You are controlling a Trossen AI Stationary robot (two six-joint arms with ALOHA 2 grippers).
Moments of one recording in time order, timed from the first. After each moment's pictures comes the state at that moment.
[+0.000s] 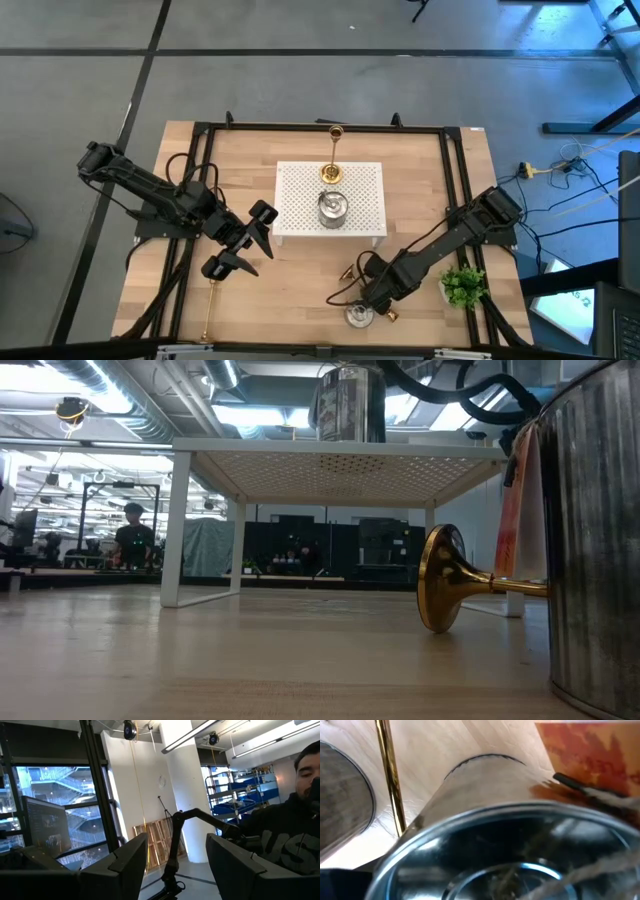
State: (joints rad) left arm -0.35 1.12 0.71 0.81 0.36 0.09; right arm 0.63 1.90 1.25 -0.94 -0.05 1.27
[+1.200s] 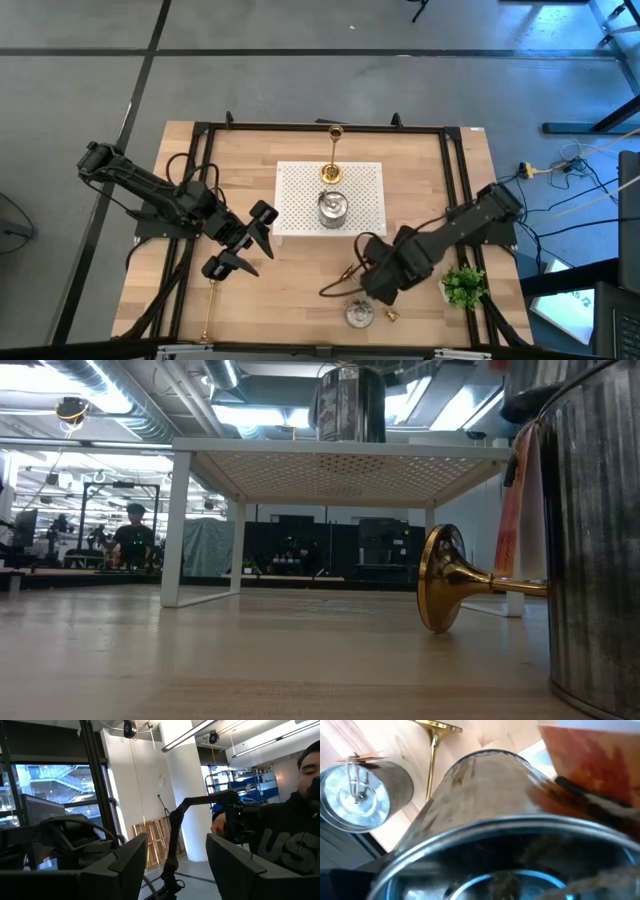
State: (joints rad) left arm -0.35 1.12 0.71 0.80 0.36 0.09; right arm 0.57 1.87 1.81 -1.57 0.08 1.06
